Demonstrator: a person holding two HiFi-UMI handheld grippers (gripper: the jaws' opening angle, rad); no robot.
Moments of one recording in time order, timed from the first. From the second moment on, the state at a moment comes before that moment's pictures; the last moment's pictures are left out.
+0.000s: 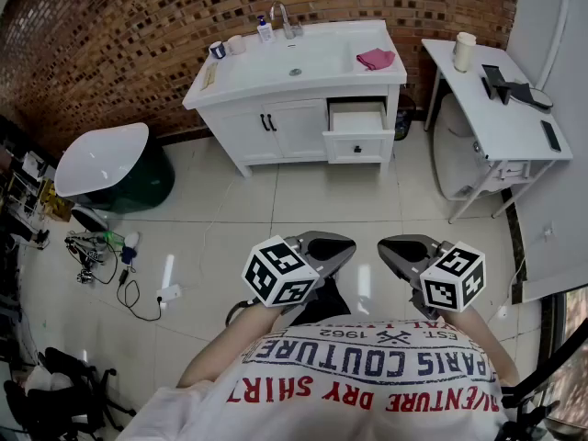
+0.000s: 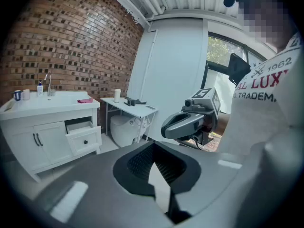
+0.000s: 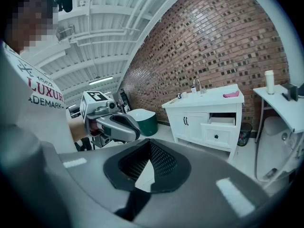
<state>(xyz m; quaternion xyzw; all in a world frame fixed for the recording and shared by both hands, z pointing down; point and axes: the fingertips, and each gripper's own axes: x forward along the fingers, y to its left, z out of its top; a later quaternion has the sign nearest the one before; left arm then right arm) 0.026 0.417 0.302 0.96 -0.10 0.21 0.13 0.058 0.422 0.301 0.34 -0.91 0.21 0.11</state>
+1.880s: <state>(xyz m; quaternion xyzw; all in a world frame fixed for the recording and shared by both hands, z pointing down) -0.008 -0.032 0.357 0.94 -0.05 0.22 0.25 0.075 -0.019 0.436 0.46 -0.80 0.32 0.20</state>
